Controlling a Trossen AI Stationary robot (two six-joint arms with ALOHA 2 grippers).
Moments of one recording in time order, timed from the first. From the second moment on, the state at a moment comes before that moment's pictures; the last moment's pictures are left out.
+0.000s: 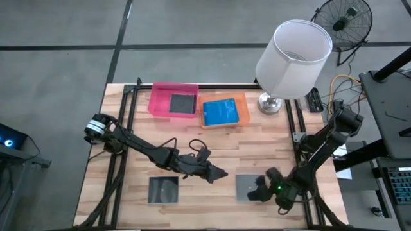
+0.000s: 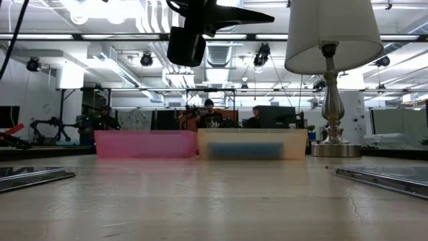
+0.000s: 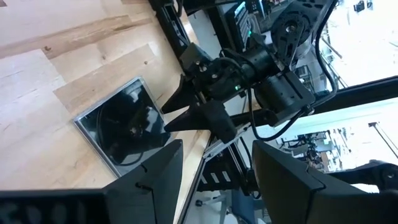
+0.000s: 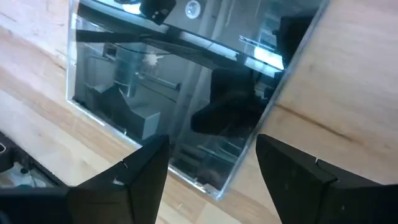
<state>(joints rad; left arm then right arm) -0.36 1.73 1.09 0.40 -0.25 -1.27 0.93 1.50 0.67 -0.35 0.26 2.15</state>
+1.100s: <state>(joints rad) -0.36 1.73 1.09 0.26 -0.34 -1.42 0.63 1.56 0.68 -0.04 0.20 1.82</state>
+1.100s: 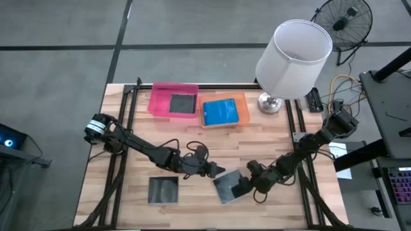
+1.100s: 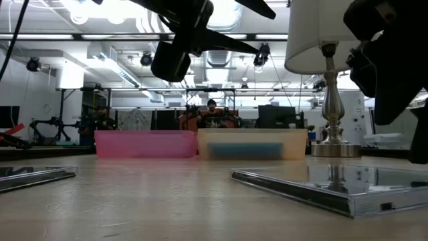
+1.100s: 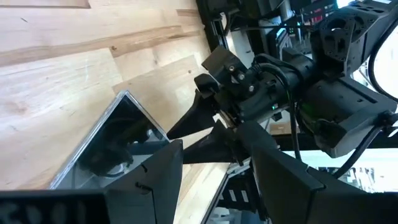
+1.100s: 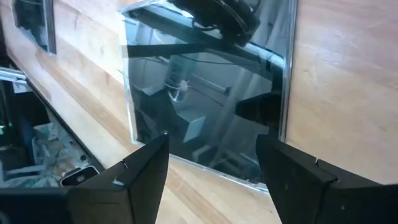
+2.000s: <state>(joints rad) -0.54 1.65 1.09 -0.06 -0.60 -1.93 0.60 1.49 0.73 -0.05 0.26 1.45</state>
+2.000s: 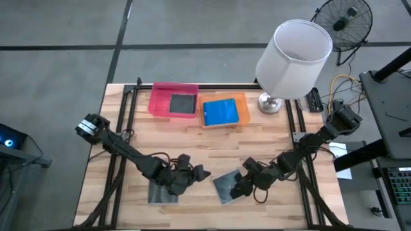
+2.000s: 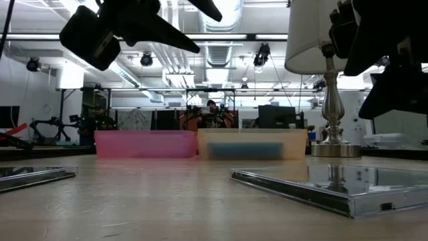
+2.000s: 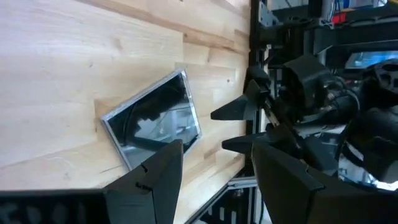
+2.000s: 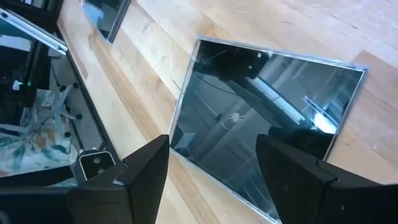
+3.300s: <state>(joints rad) -0.58 2.05 1.24 0.07 -0.46 -2.21 0.60 1.49 0.73 -0.21 0.20 1.45</state>
